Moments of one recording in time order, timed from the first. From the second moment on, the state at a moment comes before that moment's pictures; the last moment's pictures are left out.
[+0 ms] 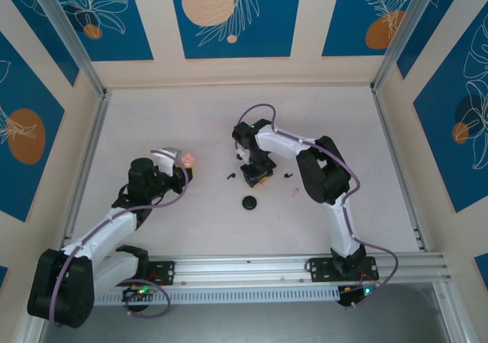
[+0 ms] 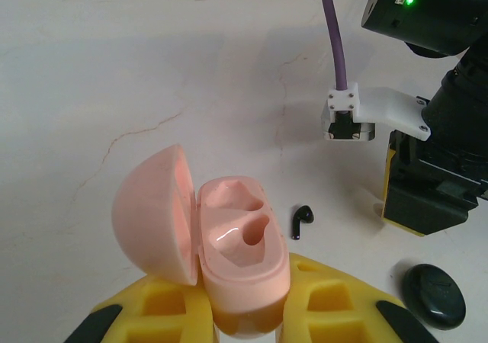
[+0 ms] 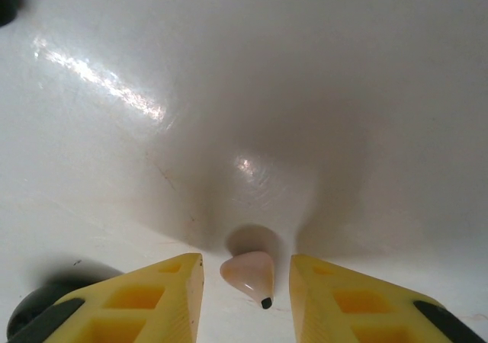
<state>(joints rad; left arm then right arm) -0.24 1.01 0.37 0.21 0.42 -0.13 0.67 2.16 1.66 -1.18 -0.07 0.07</state>
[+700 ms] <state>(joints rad) -0.24 1.01 0.37 0.21 0.42 -0.13 0.67 2.17 1.65 -1.18 -0.06 0.07</state>
